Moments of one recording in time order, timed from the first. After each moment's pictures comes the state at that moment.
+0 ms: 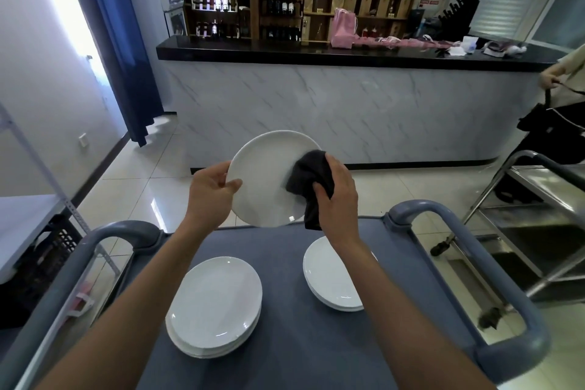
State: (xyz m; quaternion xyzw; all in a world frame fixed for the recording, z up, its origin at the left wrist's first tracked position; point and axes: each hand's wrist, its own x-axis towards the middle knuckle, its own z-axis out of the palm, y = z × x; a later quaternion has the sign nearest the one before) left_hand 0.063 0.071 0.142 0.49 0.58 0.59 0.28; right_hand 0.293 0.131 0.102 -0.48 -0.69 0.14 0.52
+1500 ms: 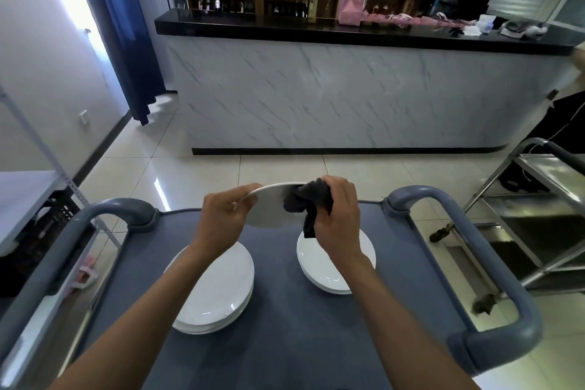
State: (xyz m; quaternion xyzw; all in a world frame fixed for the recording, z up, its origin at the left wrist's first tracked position) left_hand 0.103 0.046 0.079 0.60 0.56 0.53 0.20; right_hand 0.317 0.091 0.074 -0.44 -0.72 0.08 0.54
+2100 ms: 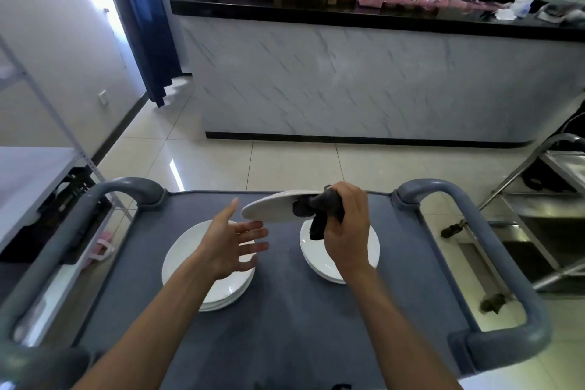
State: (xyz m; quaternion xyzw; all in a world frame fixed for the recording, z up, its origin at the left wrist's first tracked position) left_hand 0.116 0.013 0.052 0.10 0.58 0.45 0.68; right_hand 0.338 0.075 0.053 -0.41 -0.72 0.10 0.55
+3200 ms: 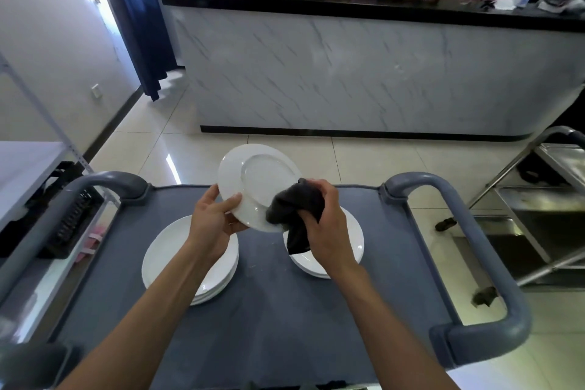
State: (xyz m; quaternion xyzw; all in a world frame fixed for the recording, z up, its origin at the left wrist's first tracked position) left_hand 0.155 0.031 0.065 0.20 0.51 0.66 0.52; right_hand 0.362 0.073 0.049 -0.43 -0.69 0.38 0.44
